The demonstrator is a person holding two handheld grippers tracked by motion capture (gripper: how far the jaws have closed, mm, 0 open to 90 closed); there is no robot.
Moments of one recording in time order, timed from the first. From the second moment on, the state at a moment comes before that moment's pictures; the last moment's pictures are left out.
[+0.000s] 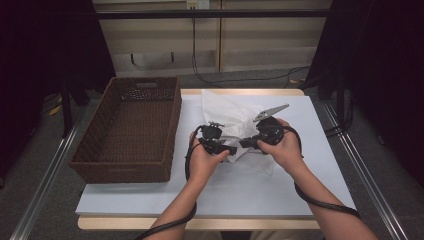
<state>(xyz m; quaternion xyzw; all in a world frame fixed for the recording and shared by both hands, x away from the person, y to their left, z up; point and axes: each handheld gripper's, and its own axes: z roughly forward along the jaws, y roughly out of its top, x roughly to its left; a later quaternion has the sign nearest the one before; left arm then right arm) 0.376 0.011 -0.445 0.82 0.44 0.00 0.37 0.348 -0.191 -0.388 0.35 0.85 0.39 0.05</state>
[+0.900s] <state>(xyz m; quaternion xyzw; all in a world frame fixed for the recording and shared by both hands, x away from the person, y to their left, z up) 0.373 -0.003 -0.456 0.82 0.45 -0.02 0.35 0.348 -0.194 -0.388 0.36 0.85 0.39 0.05</state>
